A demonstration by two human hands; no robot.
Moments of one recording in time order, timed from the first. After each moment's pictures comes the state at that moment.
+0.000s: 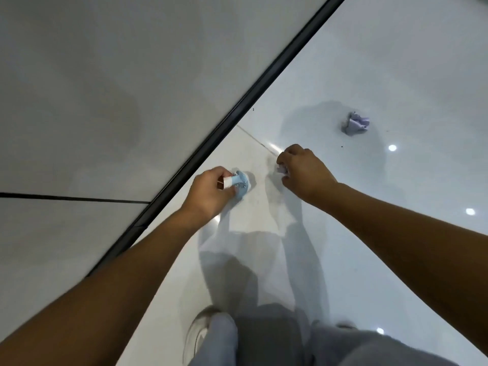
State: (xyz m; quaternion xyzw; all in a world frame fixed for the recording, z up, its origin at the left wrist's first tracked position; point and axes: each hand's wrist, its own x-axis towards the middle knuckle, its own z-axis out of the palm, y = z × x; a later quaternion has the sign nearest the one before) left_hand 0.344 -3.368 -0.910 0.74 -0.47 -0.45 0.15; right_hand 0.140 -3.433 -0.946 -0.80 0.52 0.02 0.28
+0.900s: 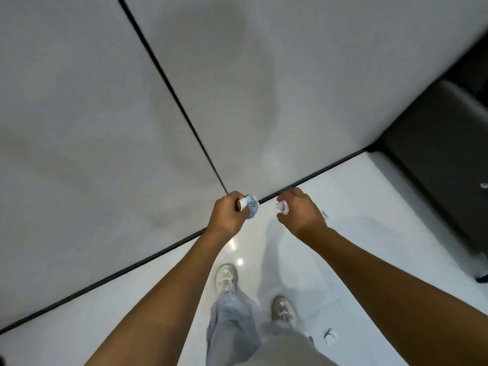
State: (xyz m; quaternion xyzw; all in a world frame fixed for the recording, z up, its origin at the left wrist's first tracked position) left_hand 0.329 -3.218 -0.230 0.82 -0.32 -0.37 0.31; right_hand 0.172 -3.314 -0.242 -0.84 0.44 0.01 0.32
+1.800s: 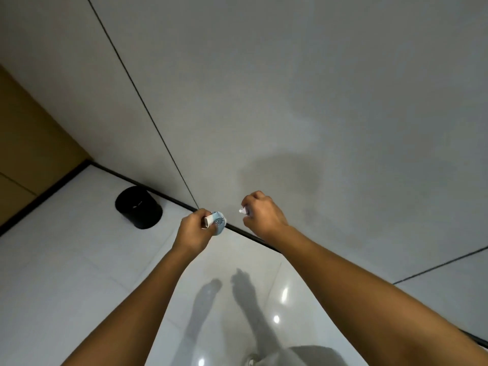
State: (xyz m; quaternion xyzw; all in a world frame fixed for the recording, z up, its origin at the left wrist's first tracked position) left_hand 0.490 -2.609 -0.092 0.92 0.05 -0.06 0.37; right_hand 0.514 -2.792 -0.102 -0.96 -0.07 0.06 0.26
